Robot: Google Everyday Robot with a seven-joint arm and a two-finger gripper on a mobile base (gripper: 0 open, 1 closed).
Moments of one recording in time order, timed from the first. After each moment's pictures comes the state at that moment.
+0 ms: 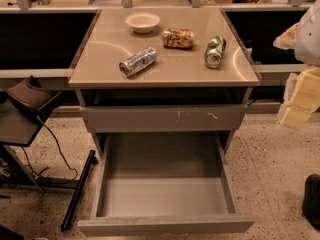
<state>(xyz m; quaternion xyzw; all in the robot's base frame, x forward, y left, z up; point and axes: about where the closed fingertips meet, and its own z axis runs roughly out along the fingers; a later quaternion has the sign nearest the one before) 0.438 -0.217 0.976 -0.60 0.78 -0.03 0.16</state>
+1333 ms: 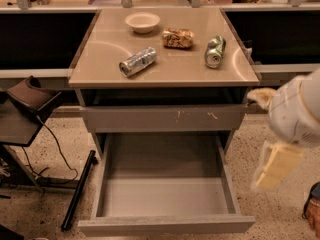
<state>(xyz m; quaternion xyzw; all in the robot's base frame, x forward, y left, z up) 0.396 -0.183 0.882 -0.64 0.74 0.01 0.20</state>
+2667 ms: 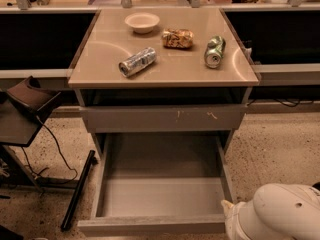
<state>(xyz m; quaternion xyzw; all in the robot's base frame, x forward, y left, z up) 0.300 -0.164 0.565 -0.56 0.81 0.12 0.11</state>
